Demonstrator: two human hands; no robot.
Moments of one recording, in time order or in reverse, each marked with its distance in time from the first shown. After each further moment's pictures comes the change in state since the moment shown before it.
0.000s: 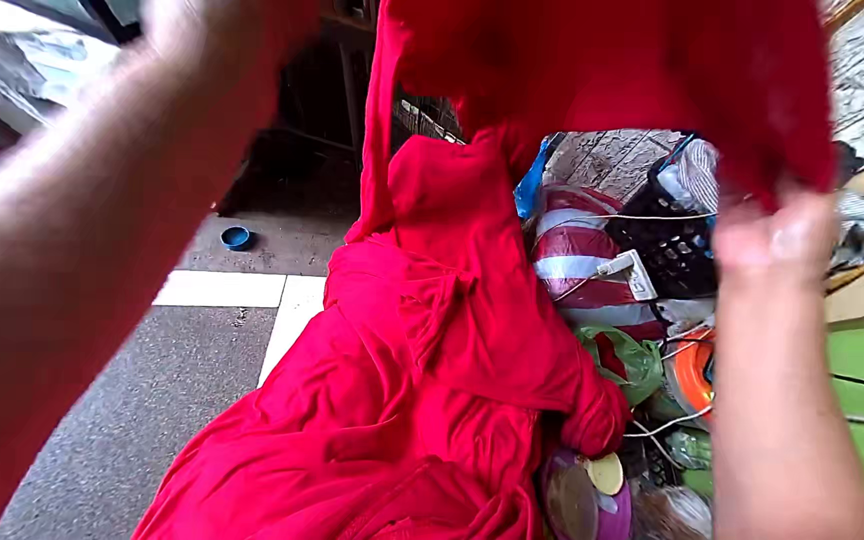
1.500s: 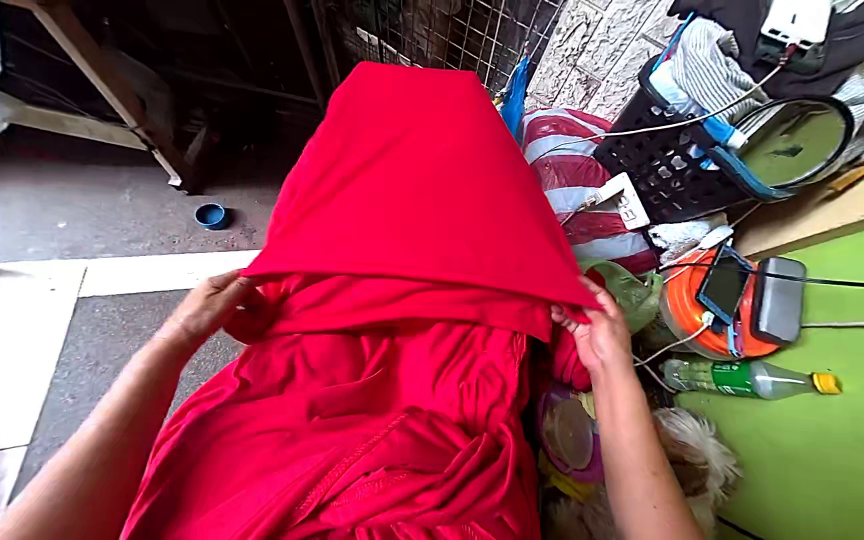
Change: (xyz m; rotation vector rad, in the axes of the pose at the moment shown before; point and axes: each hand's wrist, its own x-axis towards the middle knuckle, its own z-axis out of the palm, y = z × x) left_hand -0.192 -0.217 -0.086 0.380 -0.379 -0.499; right_hand -0.201 0.095 -0.116 -0.385 0.123 0.558
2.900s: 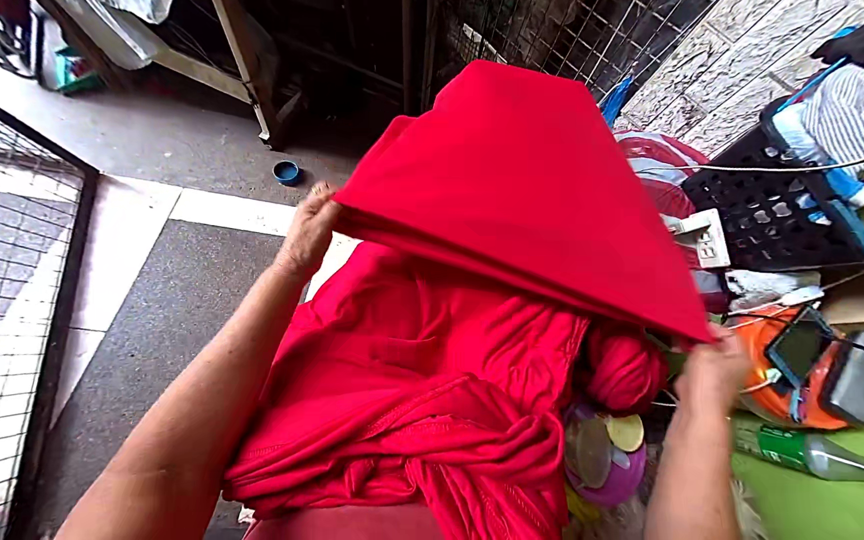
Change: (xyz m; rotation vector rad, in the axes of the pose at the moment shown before) left_hand -0.010 0.041 0.020 -0.297 0.300 0.299; right_hand 0.009 -0.020 -0.044 -0.653 0.169 -0.232
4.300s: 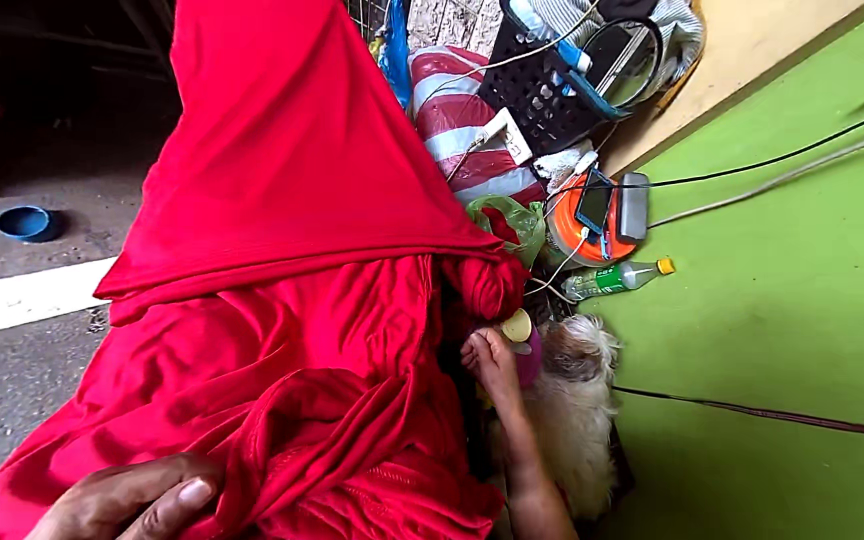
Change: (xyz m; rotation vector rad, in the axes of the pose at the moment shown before) left_hand -0.158 0.094 0.016 -0.192 -0.850 0.038; right_hand -0.163 0.042 0.009 0.146 -0.278 0.067
